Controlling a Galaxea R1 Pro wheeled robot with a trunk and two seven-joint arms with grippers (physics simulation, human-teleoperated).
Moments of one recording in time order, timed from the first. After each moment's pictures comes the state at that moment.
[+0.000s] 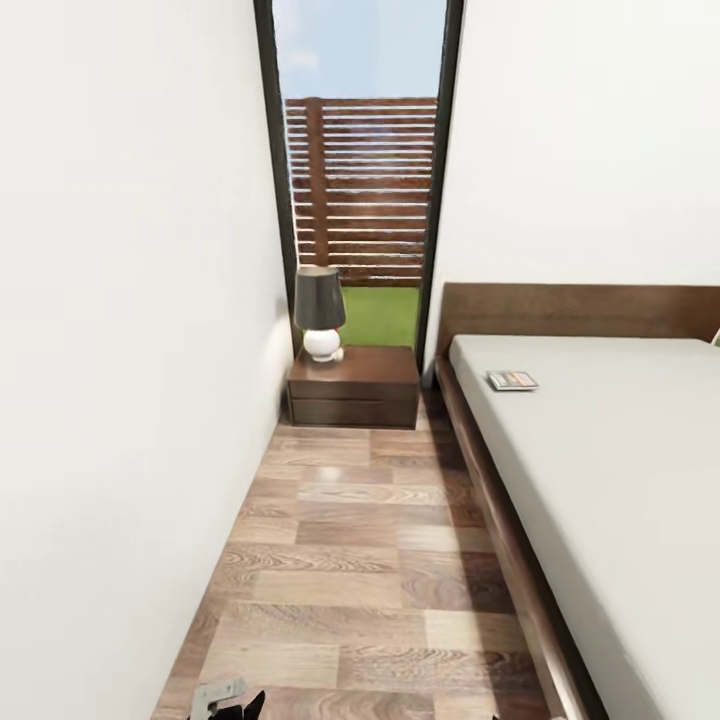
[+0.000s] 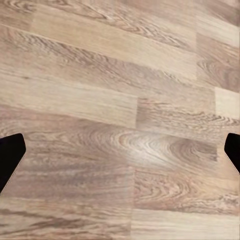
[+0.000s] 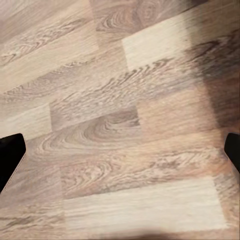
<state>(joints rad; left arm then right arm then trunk) -0.41 0.05 0.10 -0.03 0.20 -0.36 -0.35 -0.28 -0.15 0.07 -0.18 -0.56 -0.21 0.43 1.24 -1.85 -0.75</state>
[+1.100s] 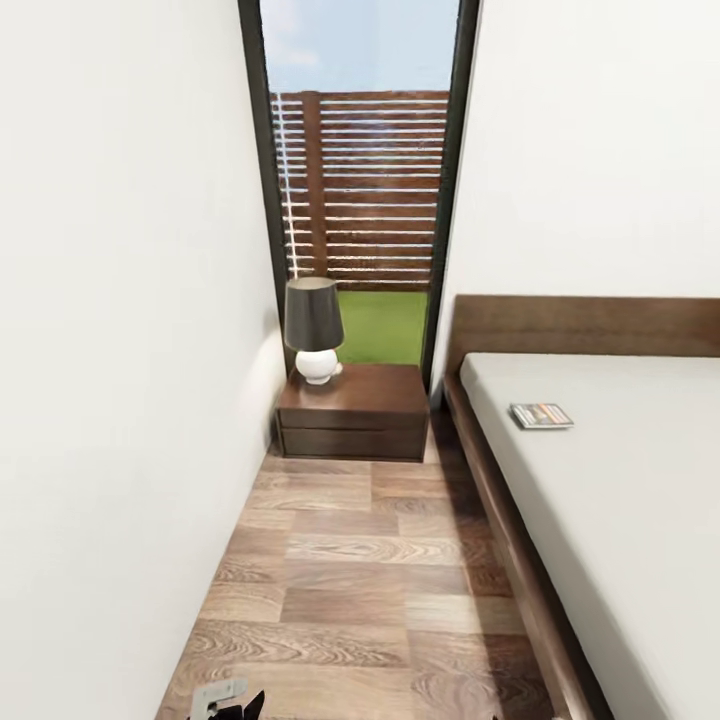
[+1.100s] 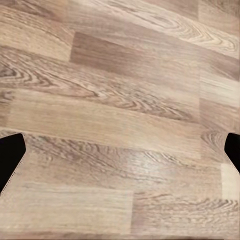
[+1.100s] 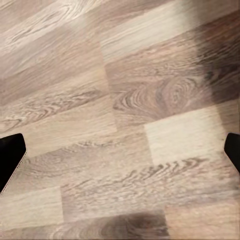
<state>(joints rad) -0.41 0.05 0.10 -0.03 0.20 -0.36 -0.35 -0.28 -0.15 0.07 -0.18 -0.56 -0.21 0.42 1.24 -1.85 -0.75</state>
